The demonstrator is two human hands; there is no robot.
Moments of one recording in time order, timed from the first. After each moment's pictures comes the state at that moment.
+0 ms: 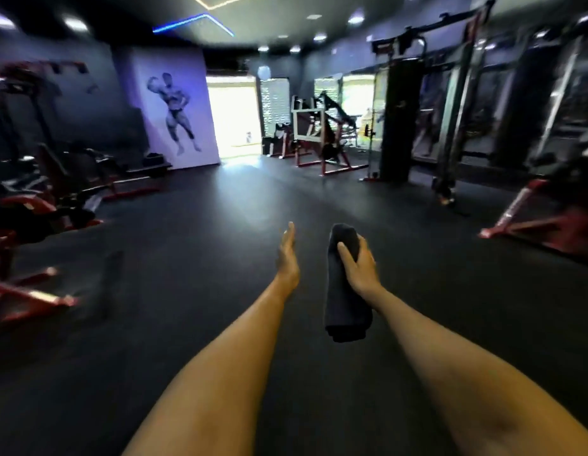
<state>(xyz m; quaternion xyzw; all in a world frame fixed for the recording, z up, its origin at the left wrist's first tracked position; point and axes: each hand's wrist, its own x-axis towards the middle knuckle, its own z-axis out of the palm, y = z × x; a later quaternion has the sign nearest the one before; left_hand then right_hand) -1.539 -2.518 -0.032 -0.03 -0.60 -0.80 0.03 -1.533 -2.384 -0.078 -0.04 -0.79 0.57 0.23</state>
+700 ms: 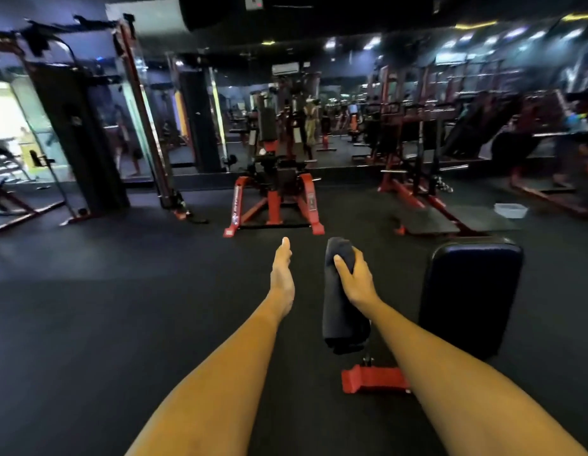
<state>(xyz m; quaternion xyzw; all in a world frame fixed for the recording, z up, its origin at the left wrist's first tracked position) -1.689 -2.124 -0.063 -0.32 -0.54 -0.67 -0.40 -1.569 -2.037 -0.116 -0.45 -0.68 0.39 0.43</state>
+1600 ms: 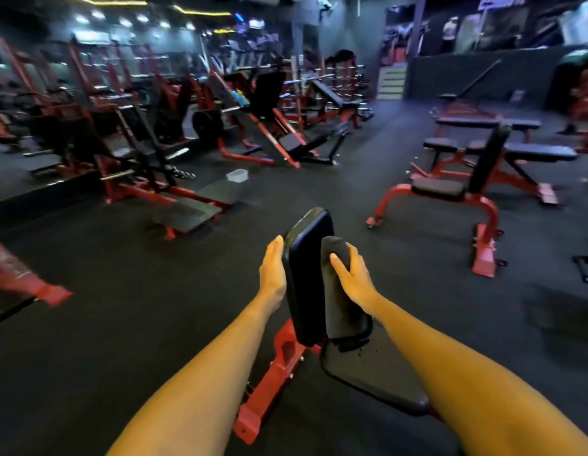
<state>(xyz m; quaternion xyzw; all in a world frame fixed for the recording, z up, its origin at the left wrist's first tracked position) -1.582 -1.818 -0.112 -0.58 -0.35 -0.38 -0.63 -1.448 -1.907 -0.152 -0.74 -0.36 0.20 0.53</state>
